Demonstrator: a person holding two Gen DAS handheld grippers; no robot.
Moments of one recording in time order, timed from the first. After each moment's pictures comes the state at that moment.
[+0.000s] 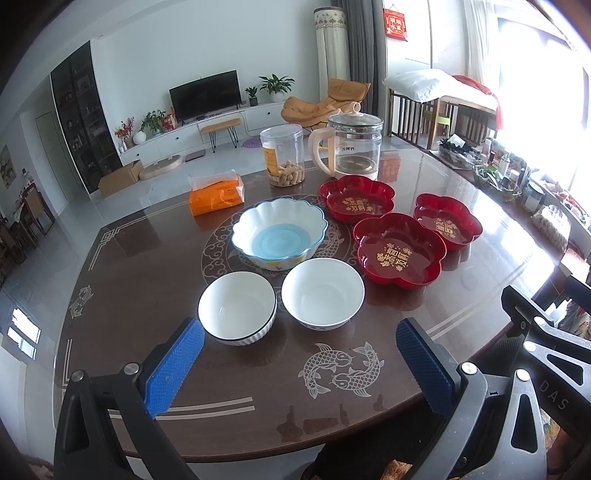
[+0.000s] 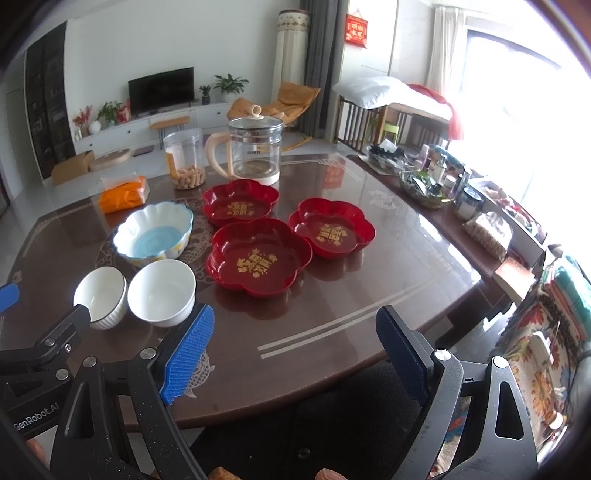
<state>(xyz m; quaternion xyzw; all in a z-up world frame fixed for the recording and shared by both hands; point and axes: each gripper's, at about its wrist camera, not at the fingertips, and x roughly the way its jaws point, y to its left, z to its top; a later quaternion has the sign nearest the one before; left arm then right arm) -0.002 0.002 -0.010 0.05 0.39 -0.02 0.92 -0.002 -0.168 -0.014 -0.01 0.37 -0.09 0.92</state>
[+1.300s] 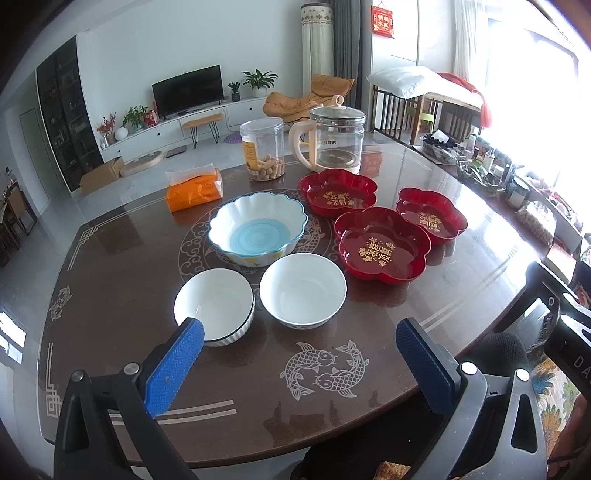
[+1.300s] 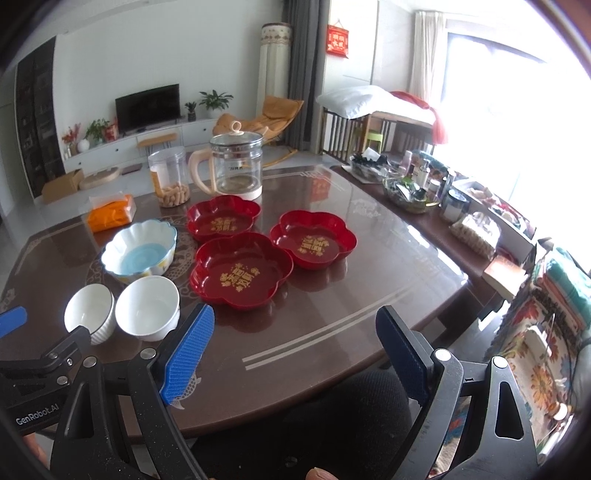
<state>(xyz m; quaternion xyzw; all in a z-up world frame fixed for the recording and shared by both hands) 0.008 -0.004 -0.020 0.04 0.40 -0.06 0.91 -0.014 -0.187 -0.002 0.00 0.33 -0.12 0.94</state>
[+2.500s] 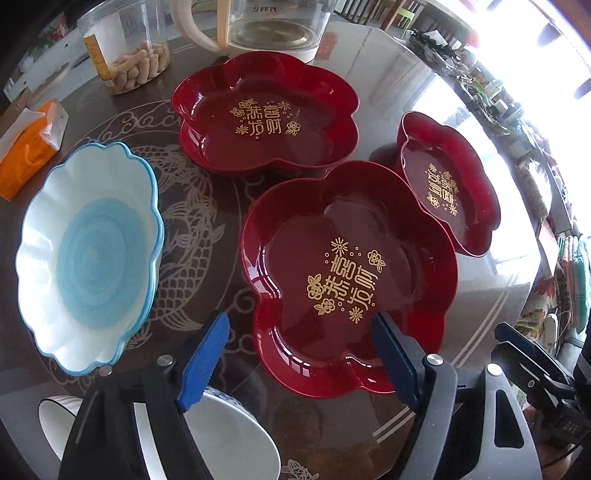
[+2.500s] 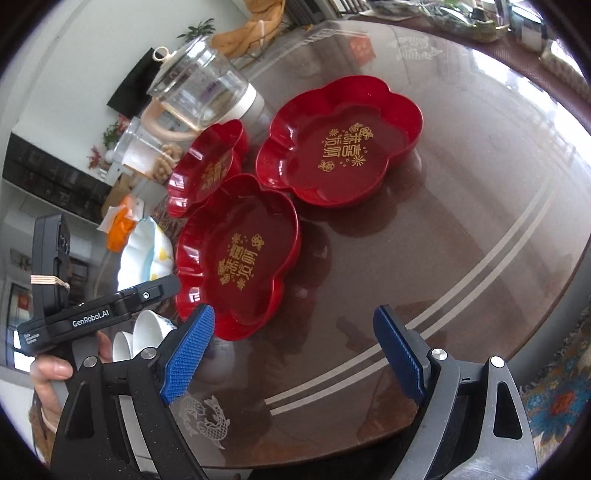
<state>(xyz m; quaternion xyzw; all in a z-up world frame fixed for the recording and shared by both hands) 0.269 -0.102 -0.153 0.01 0.64 -0.17 0.75 0.162 -0.319 -0.143 0.28 0.53 0.04 0.80</state>
